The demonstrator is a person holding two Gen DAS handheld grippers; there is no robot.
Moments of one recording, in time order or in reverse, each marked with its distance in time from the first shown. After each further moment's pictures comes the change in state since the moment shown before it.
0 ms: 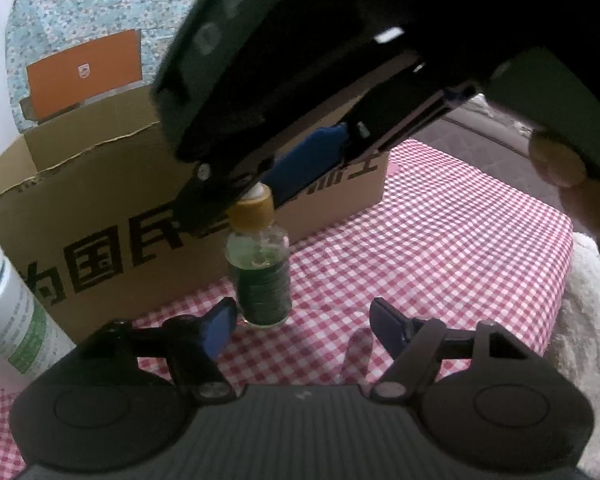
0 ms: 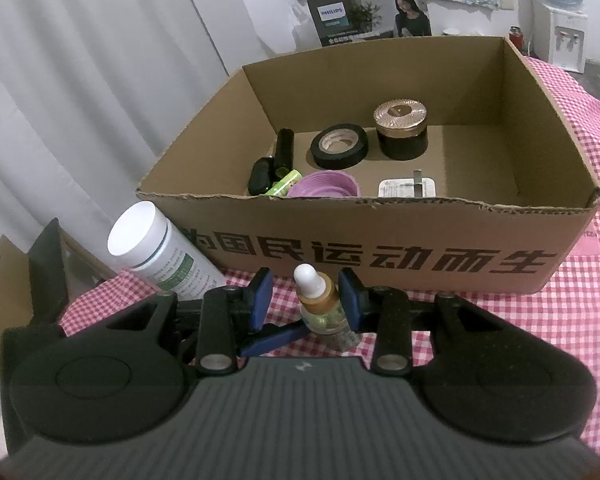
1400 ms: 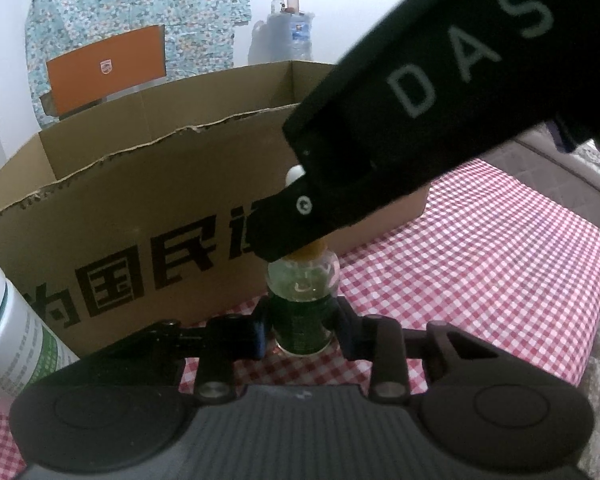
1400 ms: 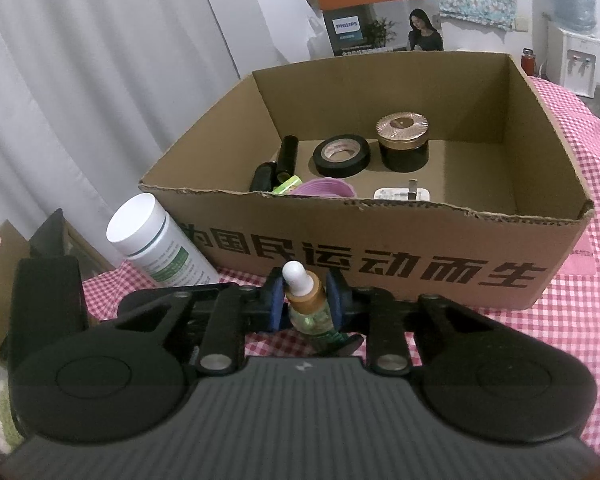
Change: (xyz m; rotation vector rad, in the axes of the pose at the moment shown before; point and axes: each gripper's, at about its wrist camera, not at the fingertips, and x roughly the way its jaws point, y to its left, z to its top) left arm 0.022 0.016 0.017 -0.024 0.014 0.076; right arm -0.003 -0.006 -0.008 -0.057 -0.042 0.008
